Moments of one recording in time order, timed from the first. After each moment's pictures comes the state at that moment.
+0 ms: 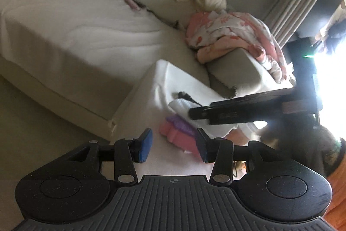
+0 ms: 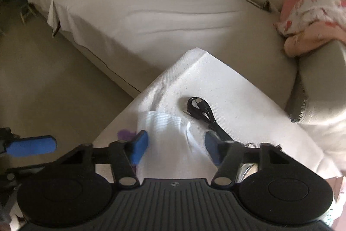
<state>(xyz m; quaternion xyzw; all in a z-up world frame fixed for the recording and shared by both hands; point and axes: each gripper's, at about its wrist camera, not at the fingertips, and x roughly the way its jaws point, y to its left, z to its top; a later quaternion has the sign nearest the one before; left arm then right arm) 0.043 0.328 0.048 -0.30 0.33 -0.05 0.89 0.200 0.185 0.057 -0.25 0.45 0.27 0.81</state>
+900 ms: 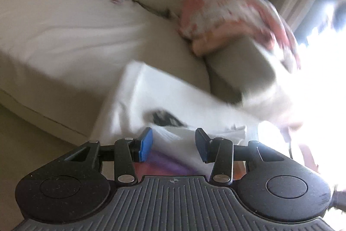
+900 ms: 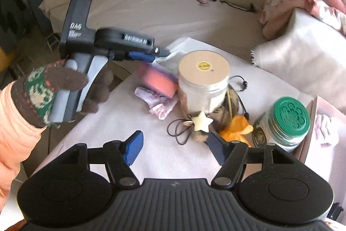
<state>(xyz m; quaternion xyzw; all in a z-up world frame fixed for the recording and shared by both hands) 0.165 0.262 0.037 -0.24 0.37 -0.06 0.90 0.111 -0.004 0.095 -0.14 0.41 0.33 0.84</state>
